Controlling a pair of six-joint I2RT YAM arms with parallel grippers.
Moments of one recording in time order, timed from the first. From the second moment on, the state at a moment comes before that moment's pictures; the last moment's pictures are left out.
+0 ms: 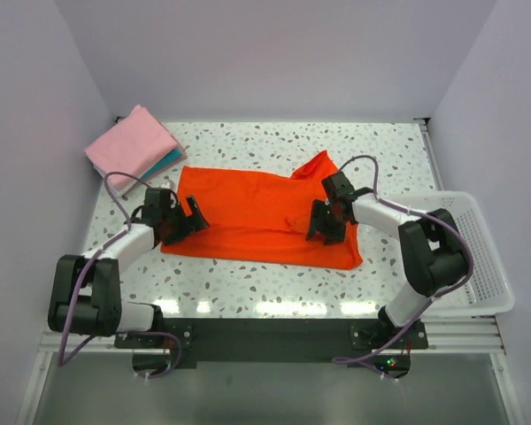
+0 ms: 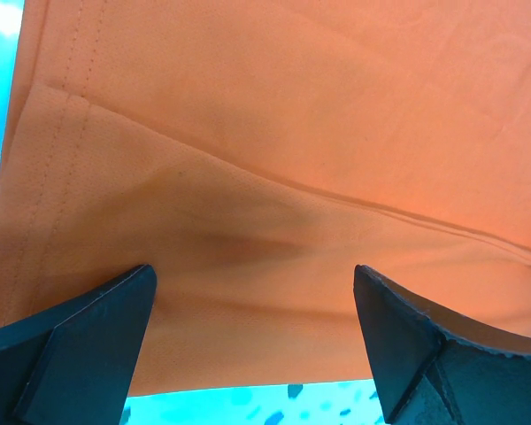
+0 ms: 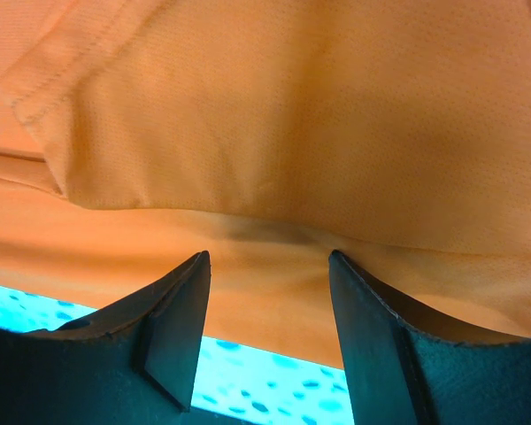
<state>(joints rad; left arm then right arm) -0.09 1.37 0.62 -0.18 0.16 -0.52 0.40 1.68 0.98 -0.53 -0.12 0.62</state>
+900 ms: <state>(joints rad) -0.09 1.42 0.78 -0.33 0.15 -0.54 0.40 1.80 1.23 -0.66 -0.12 0.58</state>
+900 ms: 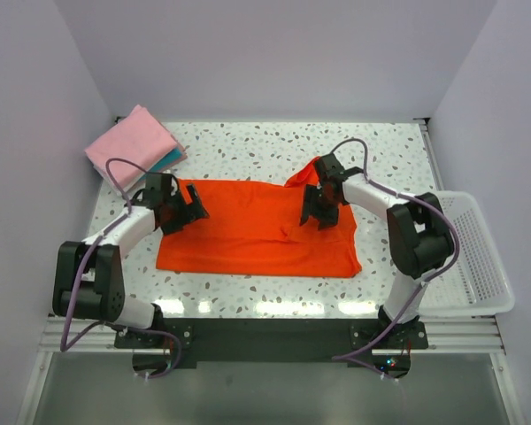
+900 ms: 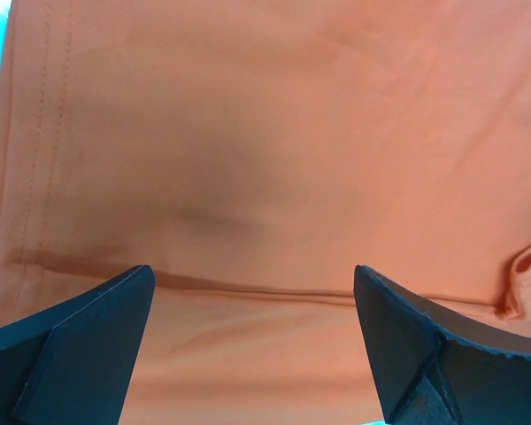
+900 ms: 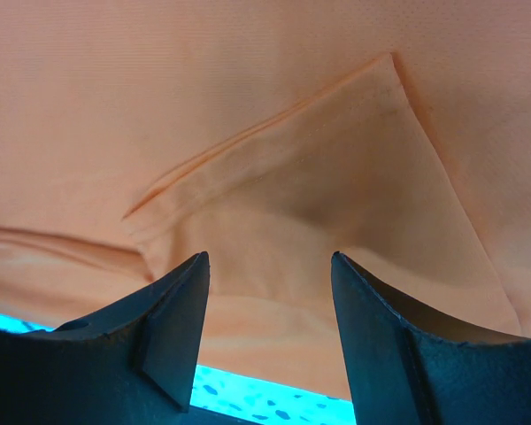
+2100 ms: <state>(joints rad) -0.11 1.04 0.46 -0.43 0.23 -0.64 0.41 1.63 0.94 -0.63 -0.12 0.60</state>
